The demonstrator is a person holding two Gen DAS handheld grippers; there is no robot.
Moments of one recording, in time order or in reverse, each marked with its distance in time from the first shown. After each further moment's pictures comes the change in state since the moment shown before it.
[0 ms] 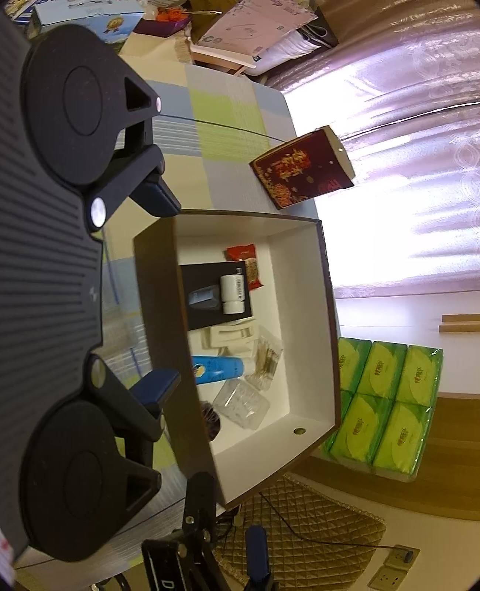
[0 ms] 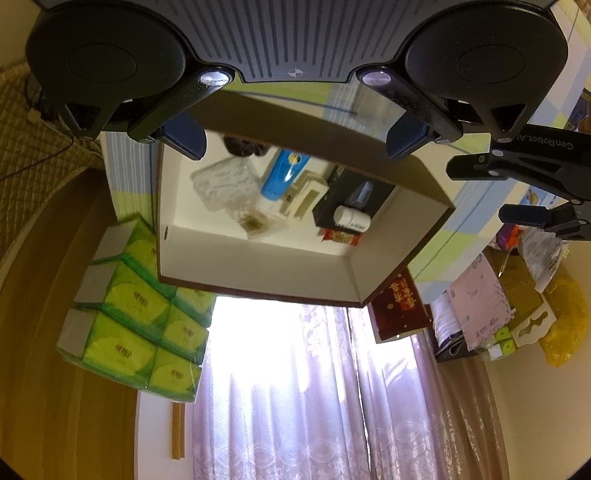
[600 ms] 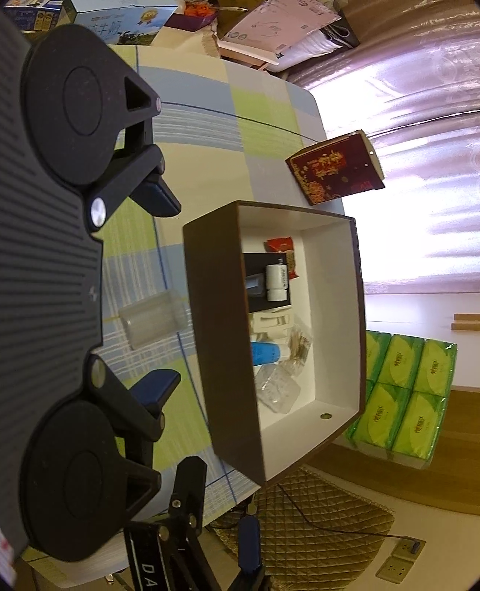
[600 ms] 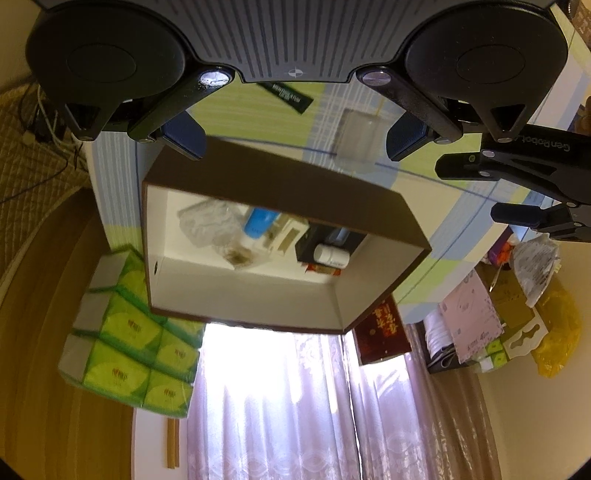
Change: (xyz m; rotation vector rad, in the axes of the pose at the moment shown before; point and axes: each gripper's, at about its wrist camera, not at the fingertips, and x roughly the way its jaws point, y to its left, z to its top) left arm -0.022 -0.008 -0.047 -0.027 0.034 -0.025; right arm -0.012 0.020 -0.044 0.003 0.029 0.012
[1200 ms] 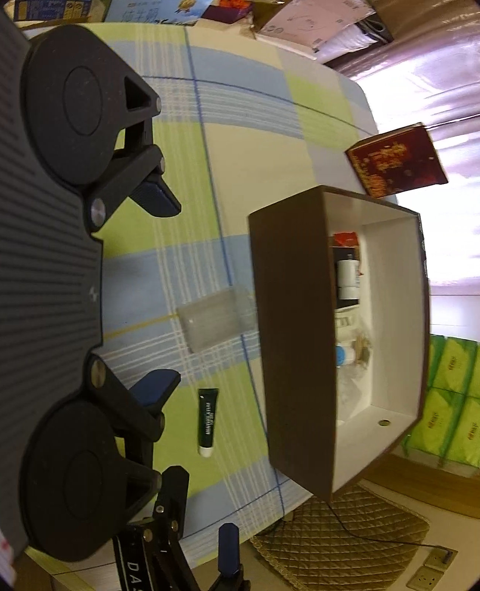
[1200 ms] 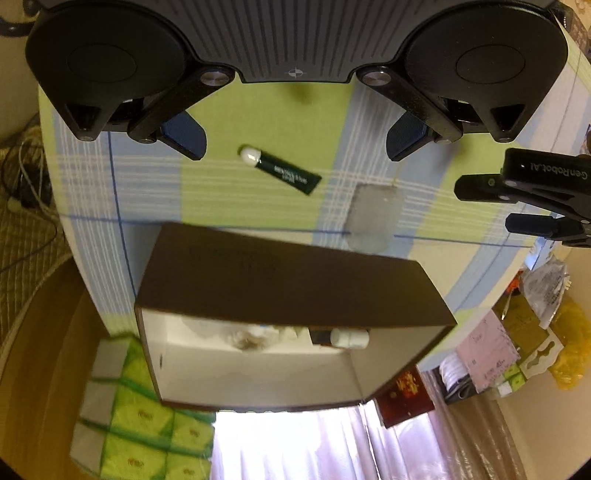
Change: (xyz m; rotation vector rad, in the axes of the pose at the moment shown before) left arm 0.034 -0.001 -0.047 -0.022 0.121 -0.008; right arm 0.035 -0.019 -0.062 0.089 0.136 0.005
